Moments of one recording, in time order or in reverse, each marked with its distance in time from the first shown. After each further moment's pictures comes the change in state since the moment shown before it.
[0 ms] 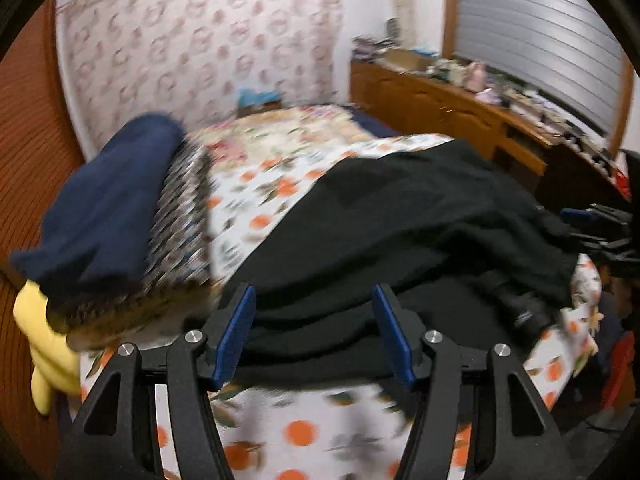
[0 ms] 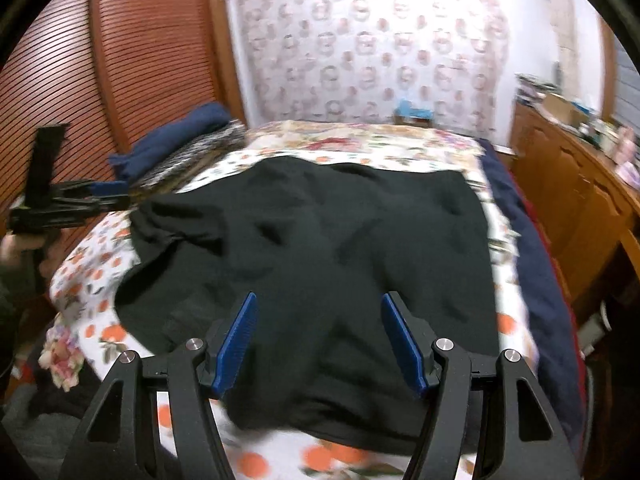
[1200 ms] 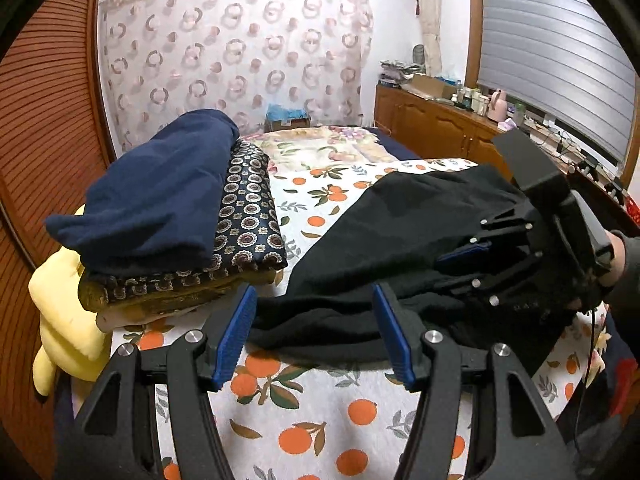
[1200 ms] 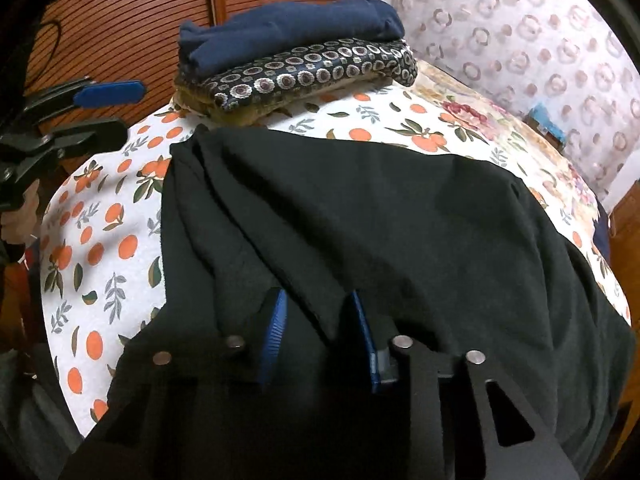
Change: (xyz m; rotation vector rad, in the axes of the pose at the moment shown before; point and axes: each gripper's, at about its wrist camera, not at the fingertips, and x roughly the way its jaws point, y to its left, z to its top) left arm -0.021 0.043 -0.025 -0.067 -0.102 0.036; right arm 0.199 0.103 0.100 -0.413 0.308 0.195
